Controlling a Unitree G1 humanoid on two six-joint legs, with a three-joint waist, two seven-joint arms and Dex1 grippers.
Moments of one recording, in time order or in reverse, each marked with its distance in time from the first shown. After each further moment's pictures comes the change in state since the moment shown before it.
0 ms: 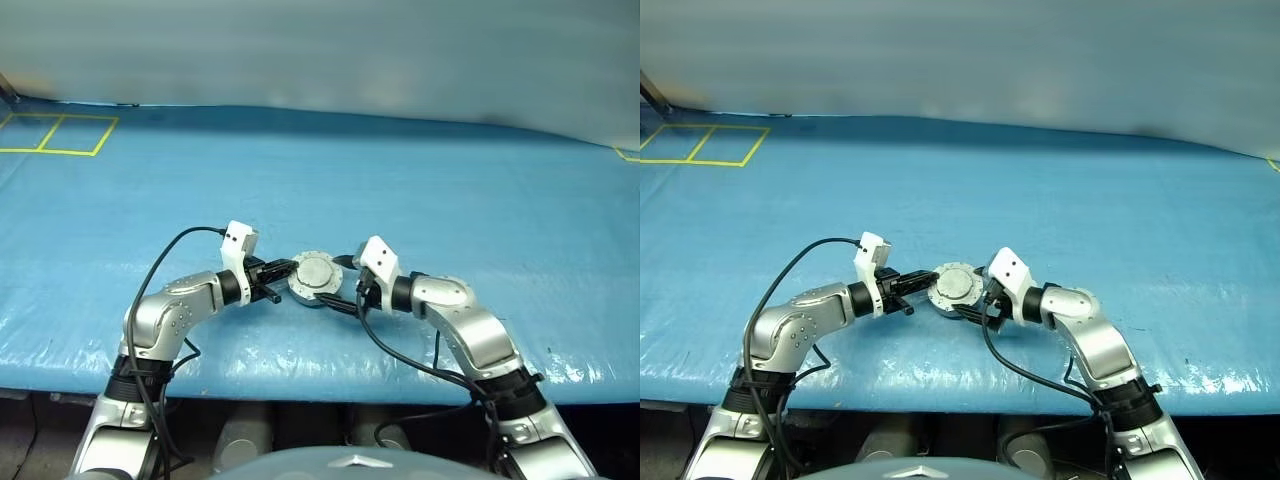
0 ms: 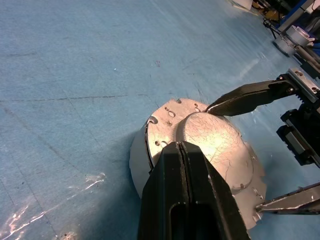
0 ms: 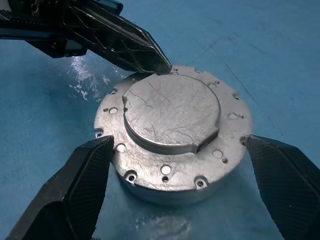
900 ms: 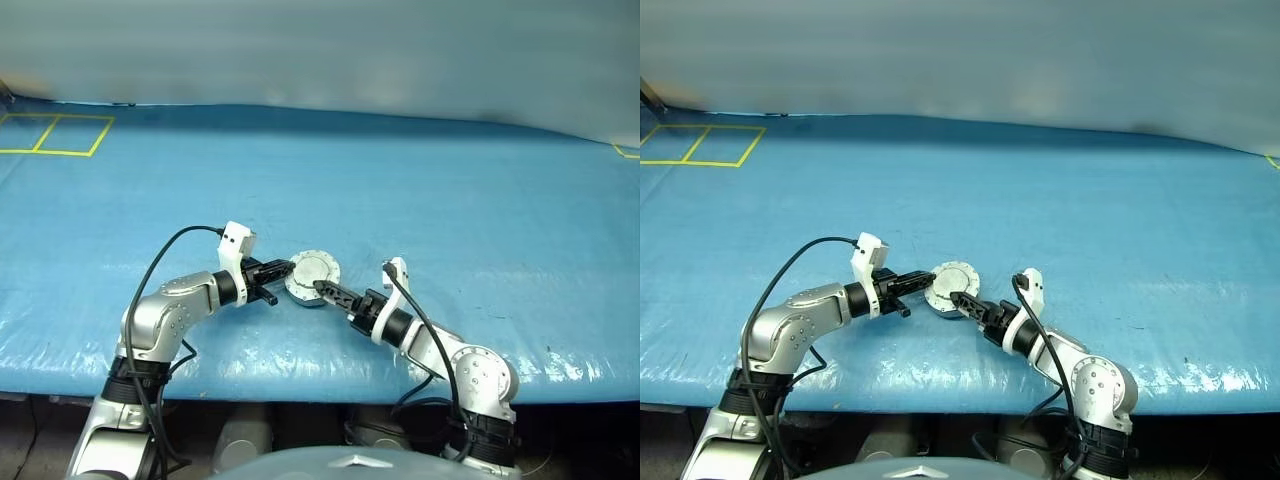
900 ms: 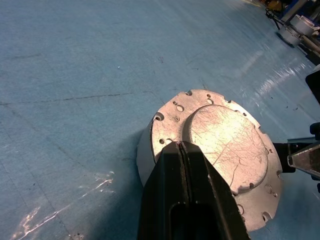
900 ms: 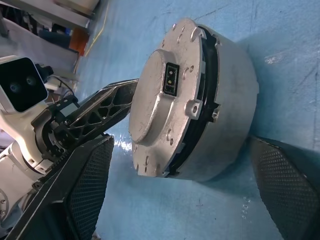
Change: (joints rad) left arm 0.009 0.014 -0.002 -0.002 0.046 -0.028 -0.041; right arm 0.131 0.476 -0.400 -0.064 0.636 0.631 -0.537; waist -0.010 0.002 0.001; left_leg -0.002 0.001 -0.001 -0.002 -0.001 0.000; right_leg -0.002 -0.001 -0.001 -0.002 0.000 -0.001
